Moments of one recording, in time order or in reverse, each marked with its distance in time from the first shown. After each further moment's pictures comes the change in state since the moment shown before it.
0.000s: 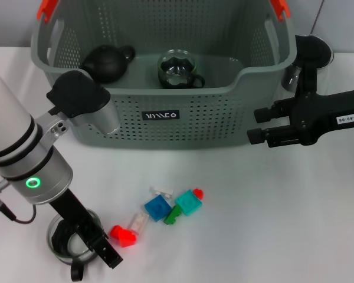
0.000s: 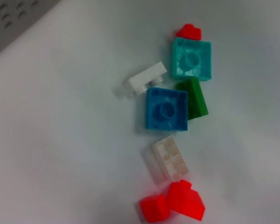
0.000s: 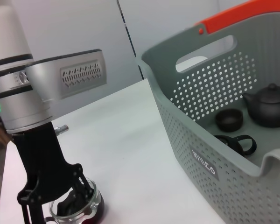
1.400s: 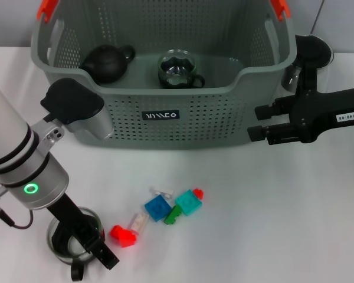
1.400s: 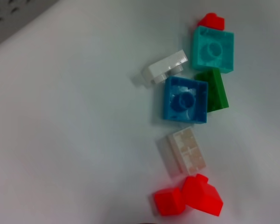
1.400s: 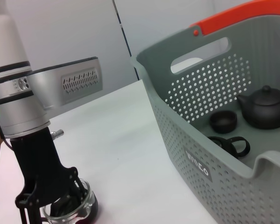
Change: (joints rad) left arm 0.024 -0.004 -0.005 -0.027 0.020 -0.044 -0.003; right arm 0.000 0.000 0.000 0.000 0.000 0.016 -0.009
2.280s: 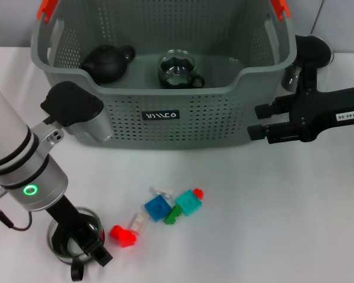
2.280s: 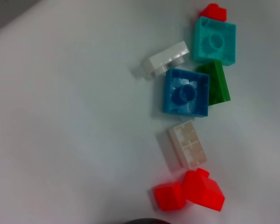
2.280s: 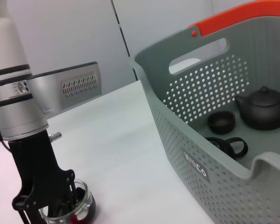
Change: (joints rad) left arm -0.008 0.005 -0.004 -0.032 0.000 -0.003 0.006; right arm 0.001 0.000 0.000 0.000 0.000 0.005 -0.002
